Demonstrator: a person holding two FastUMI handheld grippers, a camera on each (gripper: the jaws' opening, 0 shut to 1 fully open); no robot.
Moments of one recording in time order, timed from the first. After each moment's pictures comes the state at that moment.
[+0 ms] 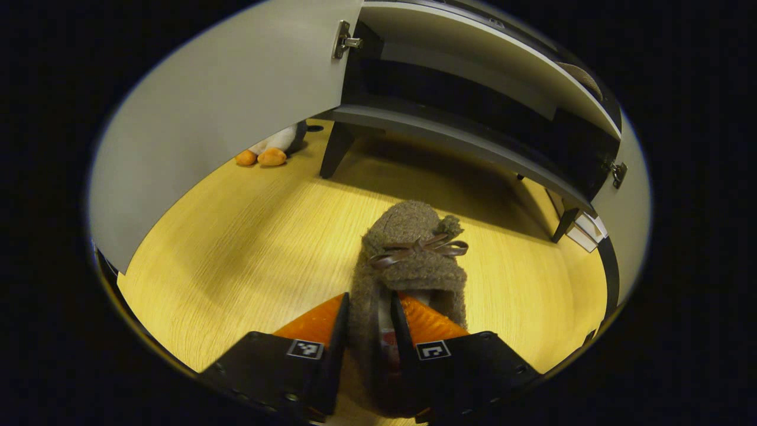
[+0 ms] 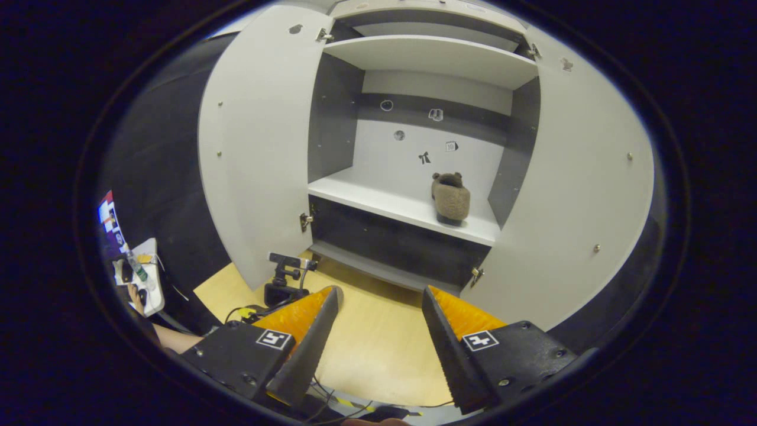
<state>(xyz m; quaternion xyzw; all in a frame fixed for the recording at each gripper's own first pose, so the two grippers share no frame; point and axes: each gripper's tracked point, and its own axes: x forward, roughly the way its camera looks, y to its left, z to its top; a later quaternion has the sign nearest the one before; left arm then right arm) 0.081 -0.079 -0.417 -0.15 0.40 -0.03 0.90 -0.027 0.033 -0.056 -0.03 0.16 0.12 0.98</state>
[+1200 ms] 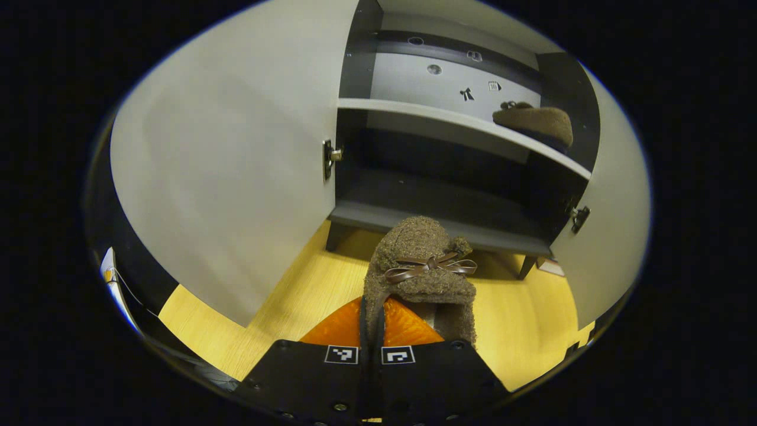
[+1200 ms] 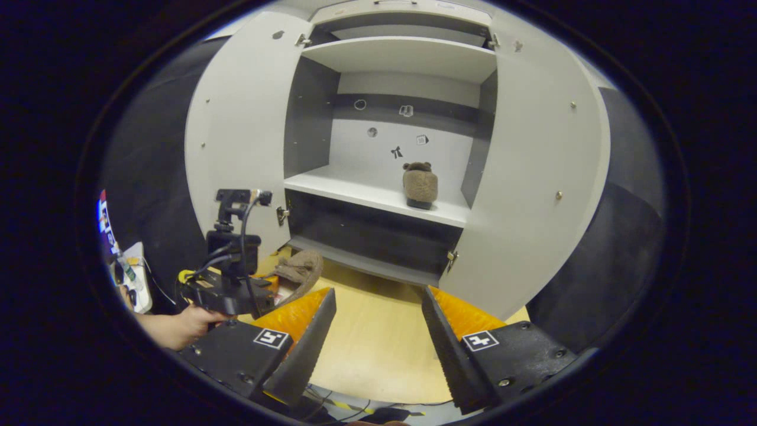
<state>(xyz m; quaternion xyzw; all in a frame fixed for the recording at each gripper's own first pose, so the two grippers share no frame) 0.091 -0.052 -0.256 -0.13 0.31 0.00 0.94 -0.044 -0.019 -0.094 0.00 0.15 0.08 0.99</state>
